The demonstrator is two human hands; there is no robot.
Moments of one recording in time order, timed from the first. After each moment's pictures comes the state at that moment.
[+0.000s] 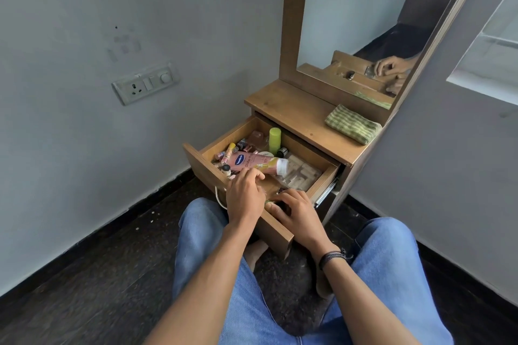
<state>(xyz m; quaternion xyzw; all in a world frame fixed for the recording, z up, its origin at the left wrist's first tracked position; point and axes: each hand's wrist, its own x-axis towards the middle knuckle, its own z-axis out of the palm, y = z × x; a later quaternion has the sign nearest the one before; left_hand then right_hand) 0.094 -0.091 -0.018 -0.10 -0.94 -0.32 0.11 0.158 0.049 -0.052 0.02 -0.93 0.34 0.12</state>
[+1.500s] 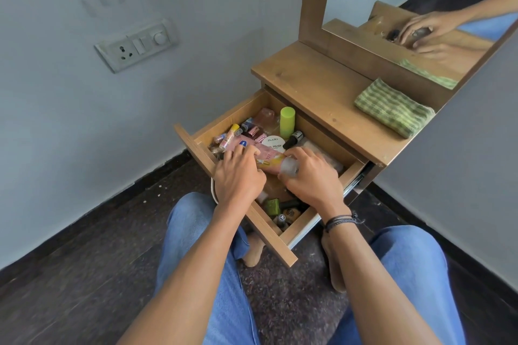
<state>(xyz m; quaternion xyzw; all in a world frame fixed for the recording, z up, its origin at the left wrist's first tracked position) 0.038 -0.084 -0.015 -0.06 -0.99 -0.13 0.02 0.068 0.080 -0.031 -0.03 -0.97 0.22 0.02</state>
